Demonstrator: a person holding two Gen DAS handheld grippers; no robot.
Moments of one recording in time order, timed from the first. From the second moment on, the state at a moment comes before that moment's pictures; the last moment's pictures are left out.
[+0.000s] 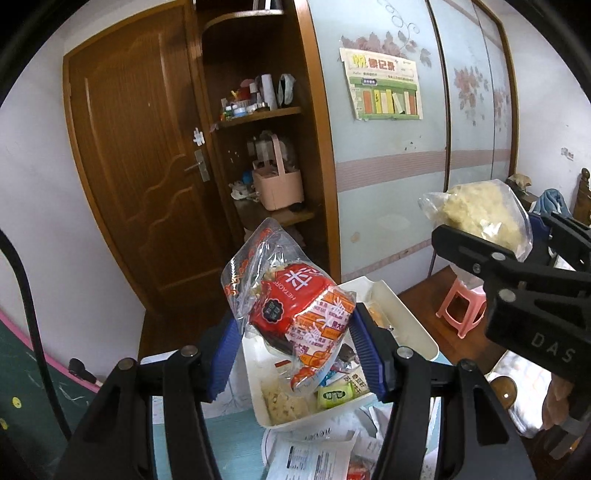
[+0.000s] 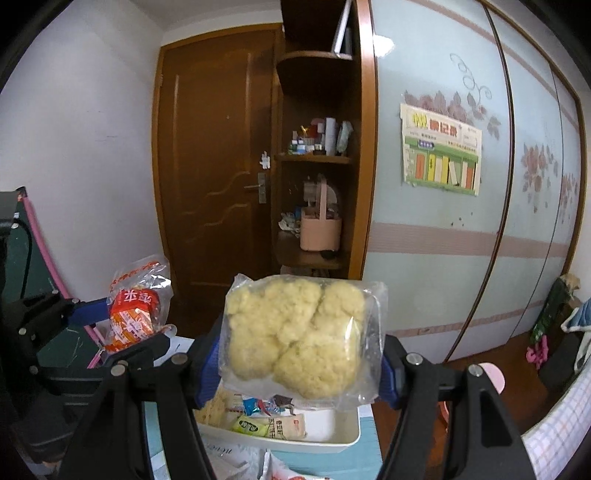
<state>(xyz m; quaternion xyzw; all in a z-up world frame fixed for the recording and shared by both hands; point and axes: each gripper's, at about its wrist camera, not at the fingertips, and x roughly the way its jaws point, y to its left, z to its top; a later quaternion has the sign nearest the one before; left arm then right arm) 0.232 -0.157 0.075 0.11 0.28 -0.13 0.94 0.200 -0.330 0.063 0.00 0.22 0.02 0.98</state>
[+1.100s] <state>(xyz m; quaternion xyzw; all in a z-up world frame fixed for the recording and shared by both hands) 0.325 -0.132 -0.061 0.09 0.39 -0.09 0.91 0.300 -0.343 -0.063 0.05 0.38 0.05 0.92</state>
